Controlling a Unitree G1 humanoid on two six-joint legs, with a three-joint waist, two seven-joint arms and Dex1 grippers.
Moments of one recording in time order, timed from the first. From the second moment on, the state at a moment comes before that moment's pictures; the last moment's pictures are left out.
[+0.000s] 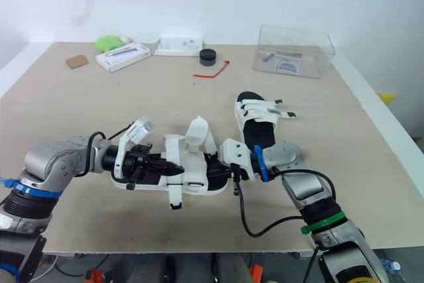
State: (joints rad) left arm -0.55 0.65 -0.15 -0.15 -0.77 1.05 -1.17; right arm -0.50 -0.58 0.31 0.04 0.19 0.16 1.26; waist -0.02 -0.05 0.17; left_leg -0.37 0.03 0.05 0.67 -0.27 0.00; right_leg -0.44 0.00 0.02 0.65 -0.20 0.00
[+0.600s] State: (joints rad) left arm -0.50 0.80 -0.17 -0.31 -0.83 1.09 -1.25; right arm -0.51 -0.58 0.33 0.05 0.19 0.15 1.27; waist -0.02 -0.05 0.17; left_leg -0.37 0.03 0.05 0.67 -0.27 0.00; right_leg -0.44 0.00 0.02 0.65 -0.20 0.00
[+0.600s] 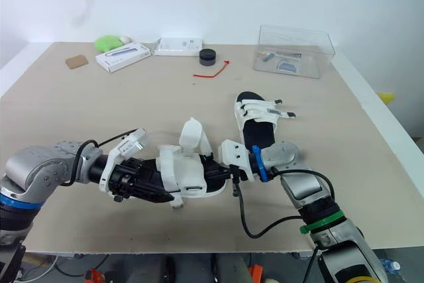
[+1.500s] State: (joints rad) left arm -0.08 0.88 0.06 -0.55 -0.97 1.05 -1.12; right arm -0.55 -0.57 0.34 0.12 0.18 0.12 1.31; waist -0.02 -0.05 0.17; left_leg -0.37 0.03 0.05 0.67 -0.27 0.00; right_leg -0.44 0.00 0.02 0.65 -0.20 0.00
